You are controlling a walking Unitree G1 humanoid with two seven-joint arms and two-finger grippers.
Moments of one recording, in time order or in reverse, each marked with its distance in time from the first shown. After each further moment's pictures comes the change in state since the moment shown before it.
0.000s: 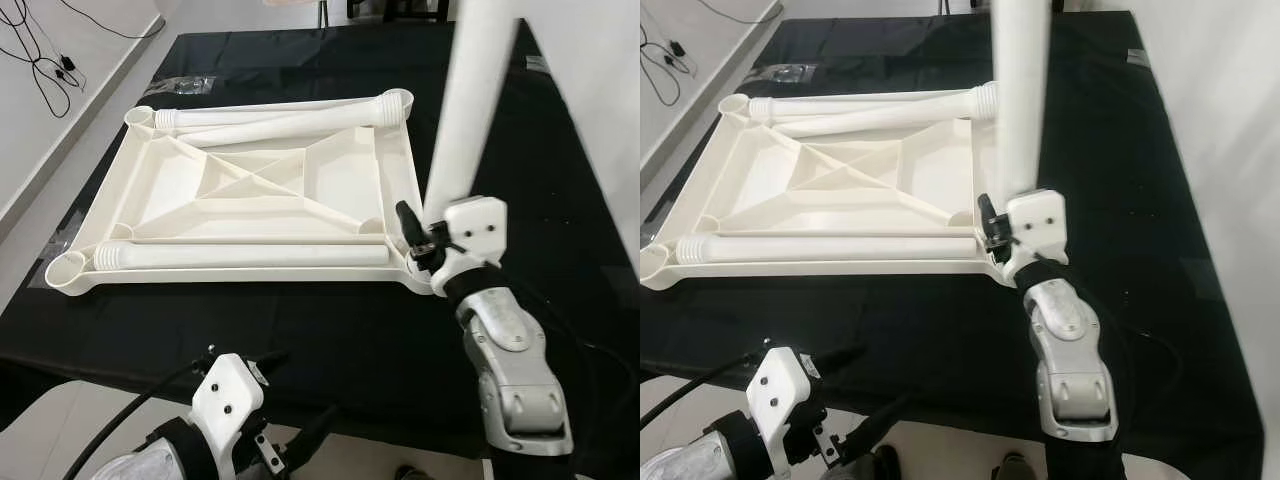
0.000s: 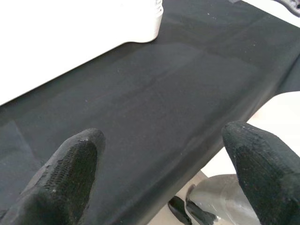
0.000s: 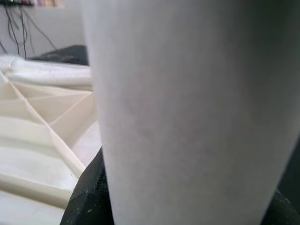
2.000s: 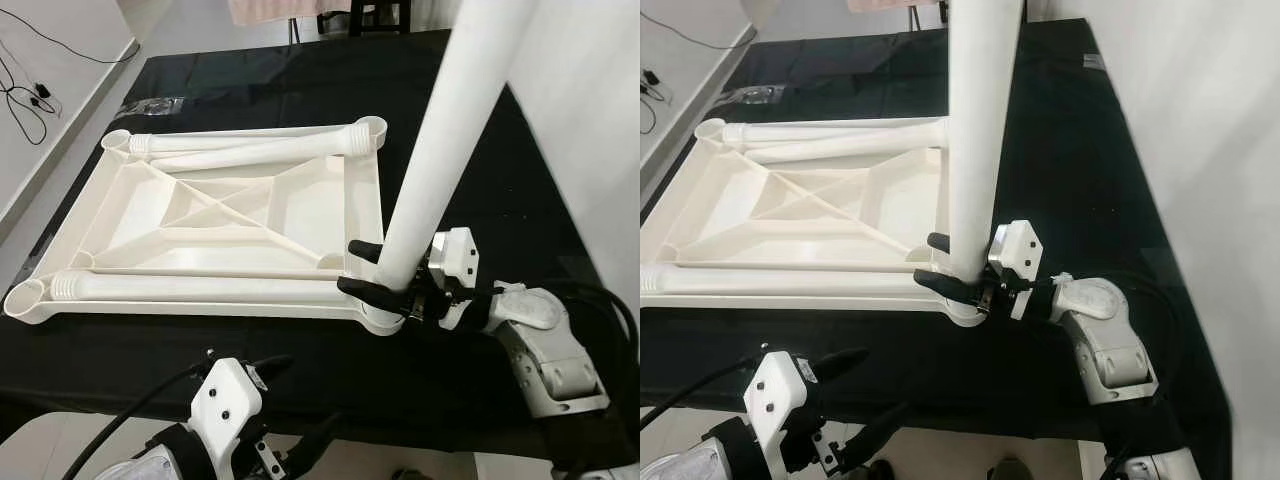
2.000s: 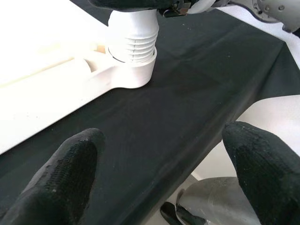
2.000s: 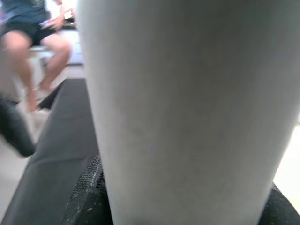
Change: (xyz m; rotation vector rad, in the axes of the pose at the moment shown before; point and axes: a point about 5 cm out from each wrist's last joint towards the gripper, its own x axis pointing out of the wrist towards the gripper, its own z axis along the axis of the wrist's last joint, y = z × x) left arm -0.003 -0.005 0.002 -0.032 -0.006 -0.012; right arm 0.001 0.007 -0.007 -0.084 -0.052 1.077
